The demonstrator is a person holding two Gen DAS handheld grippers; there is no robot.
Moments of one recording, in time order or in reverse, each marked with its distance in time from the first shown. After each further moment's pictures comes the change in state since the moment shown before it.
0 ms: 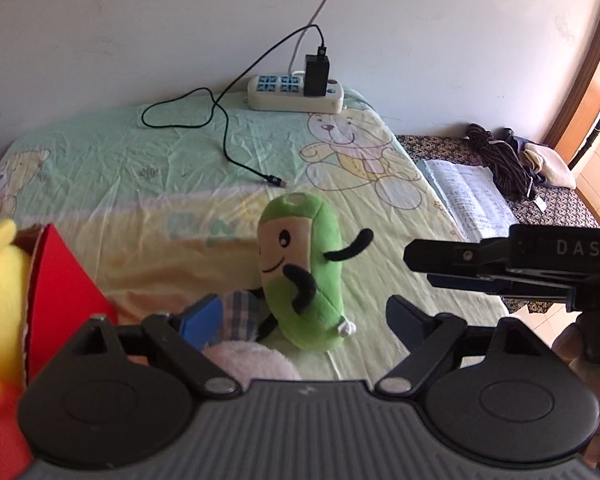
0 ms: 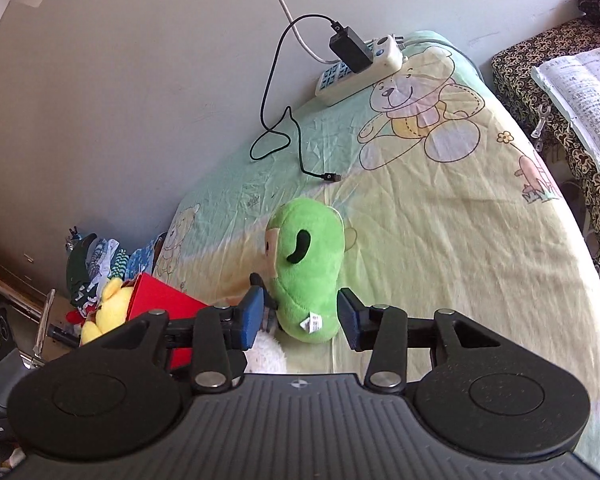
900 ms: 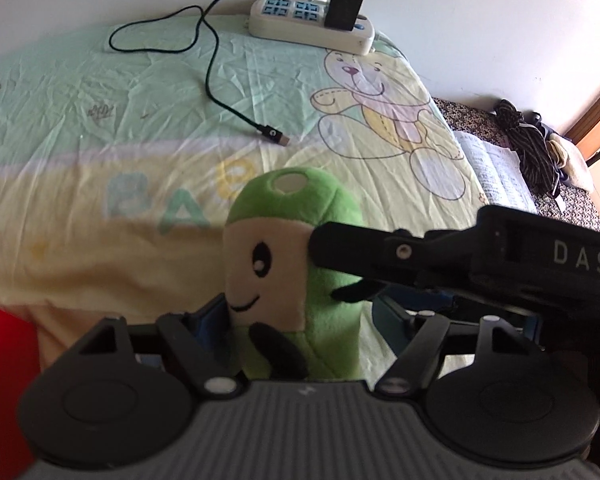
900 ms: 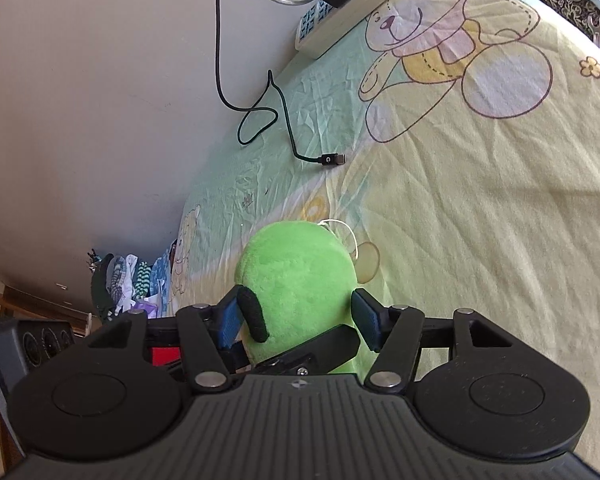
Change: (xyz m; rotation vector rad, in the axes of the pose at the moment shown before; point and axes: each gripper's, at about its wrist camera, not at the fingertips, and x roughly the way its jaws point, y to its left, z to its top) left arm 0.106 0.012 0.024 -0.106 0.170 -0.054; right arm 0.109 -0.040 0.039 0.198 0.143 0.123
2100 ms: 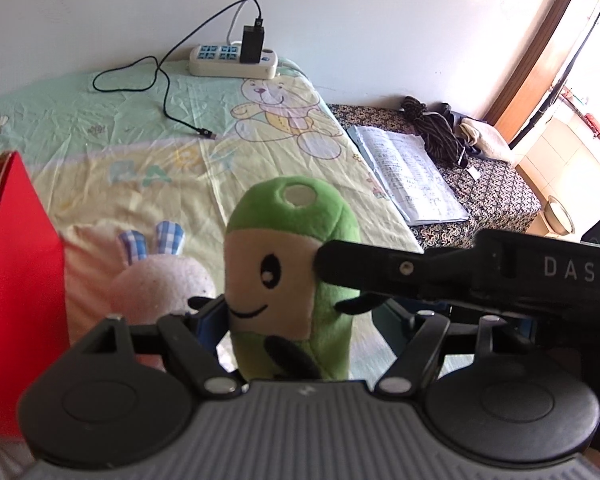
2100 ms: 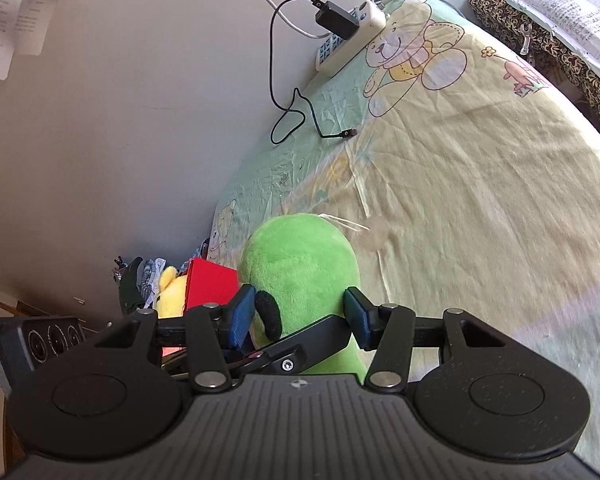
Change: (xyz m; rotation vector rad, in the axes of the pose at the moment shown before) left arm -0.139 -0.039 -0.107 0.143 -0.117 -0.131; right arm -0.118 0.041 -0.117 0.000 -0.128 0.010
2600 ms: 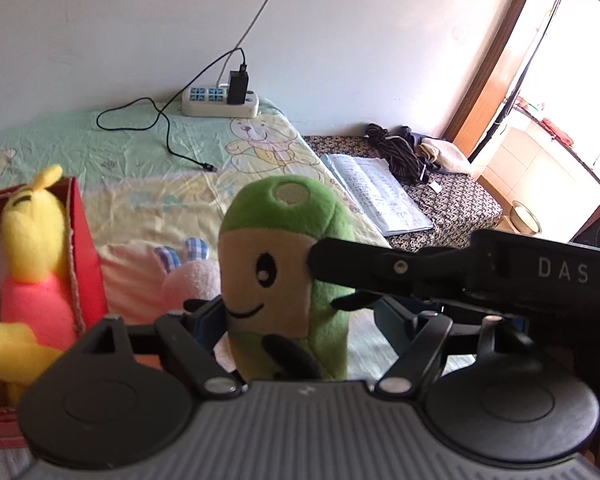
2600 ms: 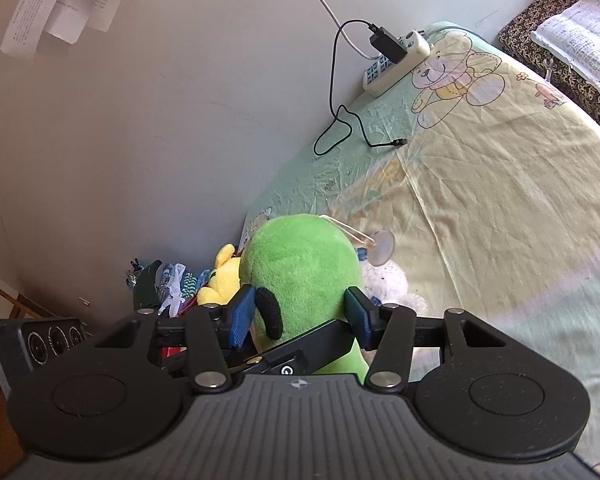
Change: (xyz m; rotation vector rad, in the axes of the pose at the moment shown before) left arm -0.084 0.038 -0.023 0.082 -0.098 -0.106; right arm -0.019 0.065 -0.059 -0.075 -0.120 0.018
